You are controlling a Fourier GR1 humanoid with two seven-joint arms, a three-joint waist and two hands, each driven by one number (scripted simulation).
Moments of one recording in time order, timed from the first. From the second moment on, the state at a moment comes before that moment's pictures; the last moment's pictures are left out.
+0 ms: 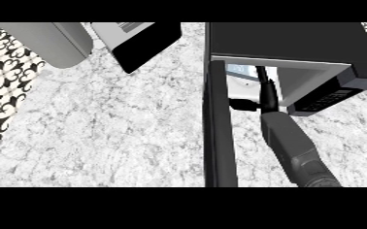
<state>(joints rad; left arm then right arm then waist) 0.79 0.39 -0.33 -1.96 0.36 -0.07 -0.78 -0.80 -0.10 -0.31 -0.15 0.16 -0.33 -0.95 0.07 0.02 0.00</state>
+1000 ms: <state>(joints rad) 0.79 0.36 -0.42 -1.97 0.25 -0.01 -0.69 -0.43 -0.10 -0.26 -0.30 0.13 -0.04 -1.09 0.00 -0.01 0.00</state>
